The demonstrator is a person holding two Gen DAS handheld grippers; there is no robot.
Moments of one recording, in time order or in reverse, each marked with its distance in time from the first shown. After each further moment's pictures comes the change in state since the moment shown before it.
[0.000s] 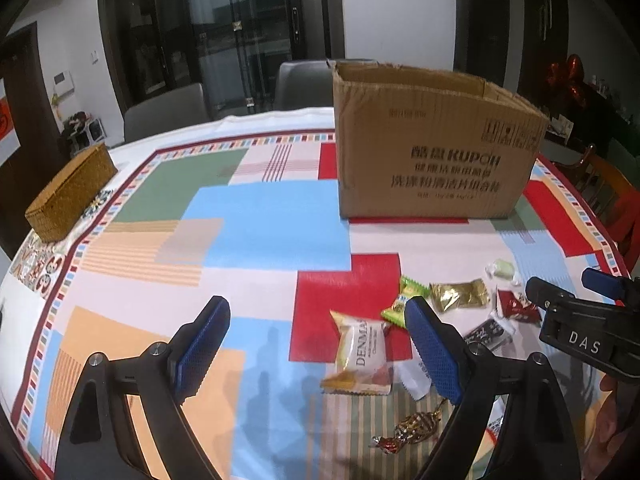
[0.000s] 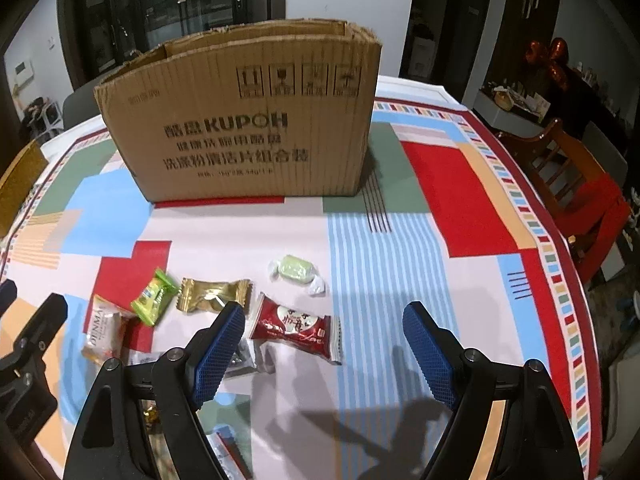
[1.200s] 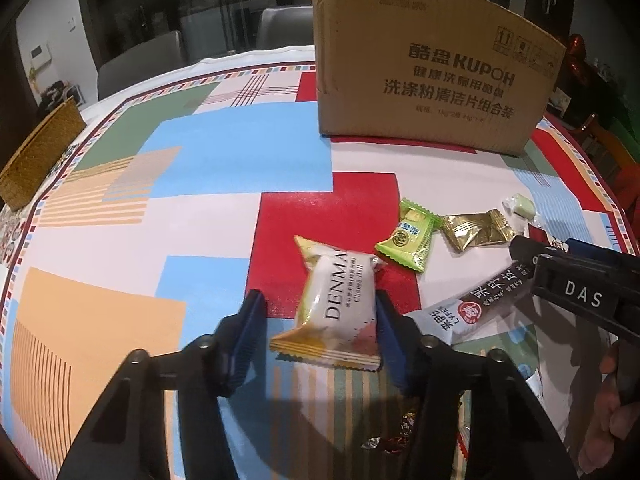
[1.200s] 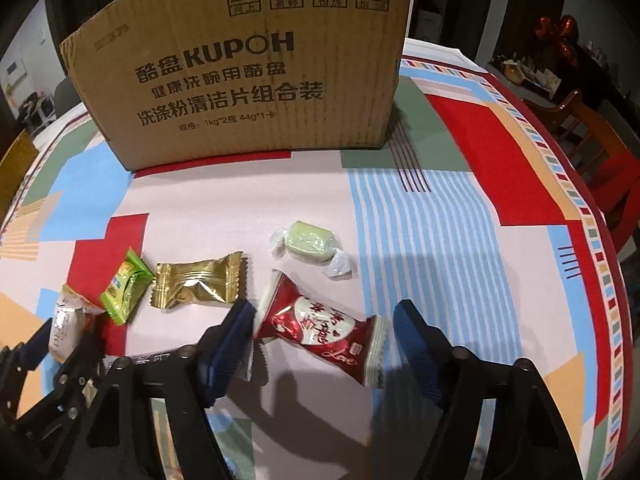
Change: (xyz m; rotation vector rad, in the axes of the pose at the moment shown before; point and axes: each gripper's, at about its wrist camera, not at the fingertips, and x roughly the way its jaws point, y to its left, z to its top) left arm 0.056 -0.009 -0.033 0.004 0.157 -0.060; right arm 0.050 0.010 -0.008 0.024 0.091 0.031
